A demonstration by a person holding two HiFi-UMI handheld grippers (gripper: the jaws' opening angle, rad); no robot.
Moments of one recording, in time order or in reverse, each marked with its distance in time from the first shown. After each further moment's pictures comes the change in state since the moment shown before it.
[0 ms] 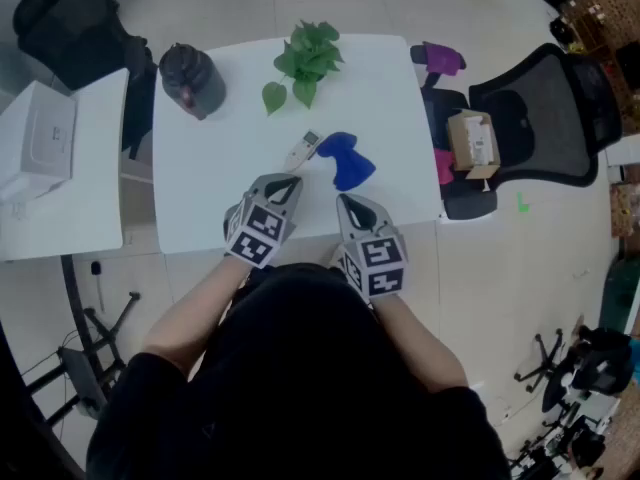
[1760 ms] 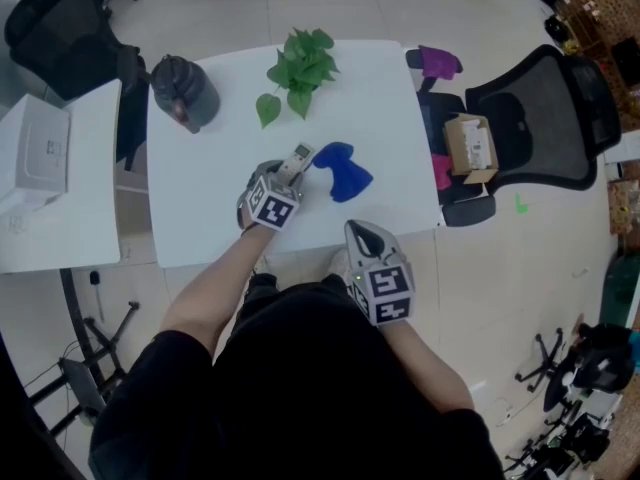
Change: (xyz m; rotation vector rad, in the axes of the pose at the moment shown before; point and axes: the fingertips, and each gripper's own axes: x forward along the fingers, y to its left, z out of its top) left arm 0.105 0.058 -0.072 -0.064 0.235 0.120; right arm -0.021 -0.011 -0.021 -0.014 0.055 -0.029
